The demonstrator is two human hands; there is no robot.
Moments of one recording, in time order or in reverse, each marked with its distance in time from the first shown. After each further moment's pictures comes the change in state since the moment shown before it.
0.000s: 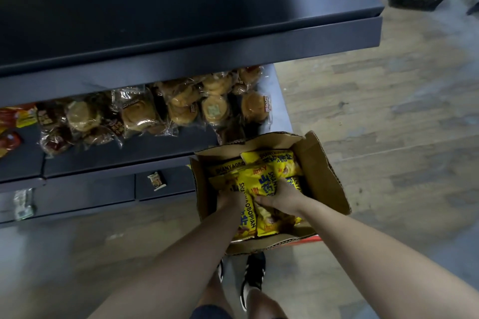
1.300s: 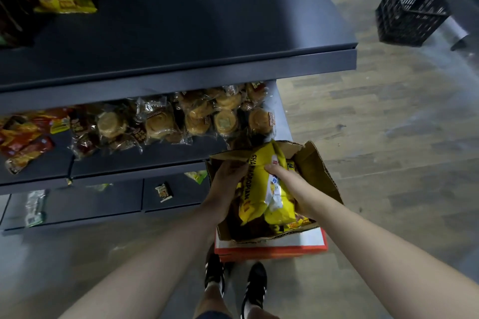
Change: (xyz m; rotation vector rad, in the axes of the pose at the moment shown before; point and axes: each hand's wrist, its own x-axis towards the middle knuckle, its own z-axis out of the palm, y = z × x) left_hand -0.059 -0.005 -0.064 -0.648 -0.280 0.533; right_hand -0.091 -0.064 -0.025 0.655 -0.069 -0.003
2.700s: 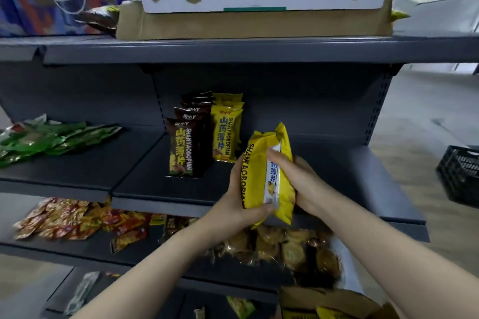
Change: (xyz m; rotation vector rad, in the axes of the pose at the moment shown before) left_hand -0.135 0.225 -0.128 0.385 -0.056 0.772; right_hand -0.147 -0.251 0.180 -0.108 -0.262 -0.796
